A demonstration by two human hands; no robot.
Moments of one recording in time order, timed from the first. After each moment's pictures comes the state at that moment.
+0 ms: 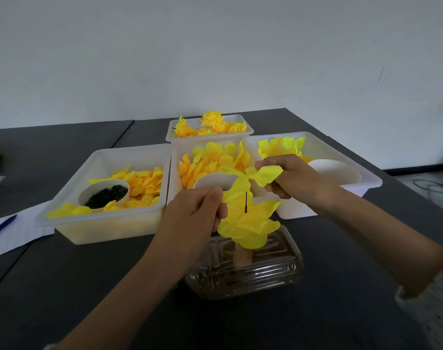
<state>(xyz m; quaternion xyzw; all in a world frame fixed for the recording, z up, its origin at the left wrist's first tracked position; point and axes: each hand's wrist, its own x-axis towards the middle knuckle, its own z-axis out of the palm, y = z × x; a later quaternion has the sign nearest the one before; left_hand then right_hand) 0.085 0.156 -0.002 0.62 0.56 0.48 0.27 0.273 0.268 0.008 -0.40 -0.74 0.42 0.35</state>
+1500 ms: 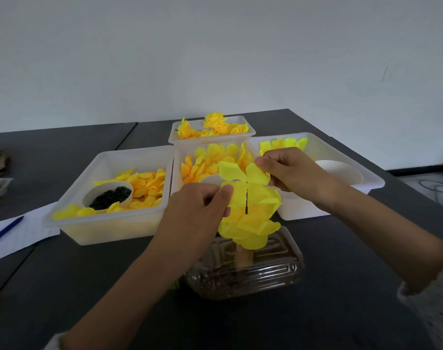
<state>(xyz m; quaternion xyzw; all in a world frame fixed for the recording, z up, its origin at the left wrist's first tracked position) 0.091 0.157 0.012 0.65 0.58 0.44 0.20 0.274 0.273 0.016 -0.36 -0.76 0.39 0.38</state>
